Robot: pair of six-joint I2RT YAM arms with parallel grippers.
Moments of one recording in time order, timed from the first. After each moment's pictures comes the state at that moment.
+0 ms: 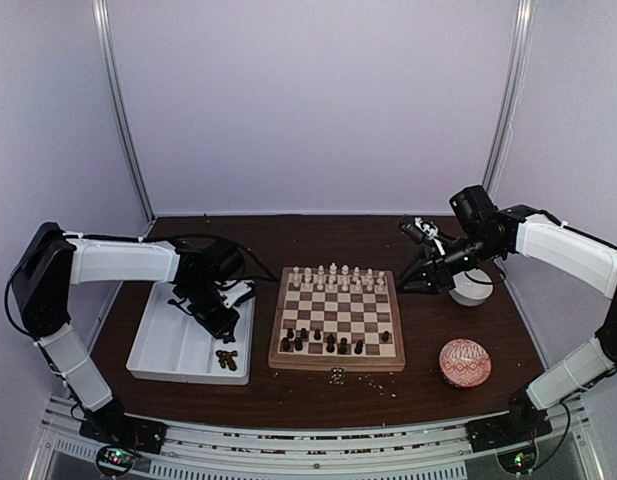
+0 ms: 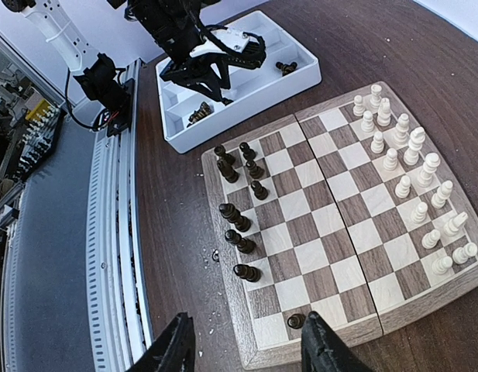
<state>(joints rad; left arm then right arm) -0.69 1.69 1.08 -0.78 0.00 0.01 0.36 1.41 1.13 -0.75 -0.88 -0.50</state>
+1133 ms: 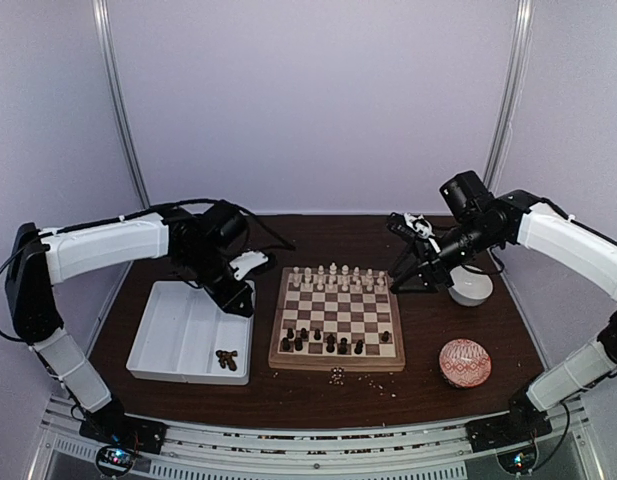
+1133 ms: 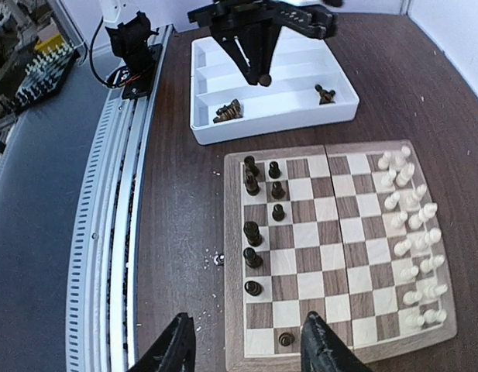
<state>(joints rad) -0.72 1.65 1.31 -0.92 0.23 0.13 0.48 1.39 1.26 -0.87 -0.80 -0.66</state>
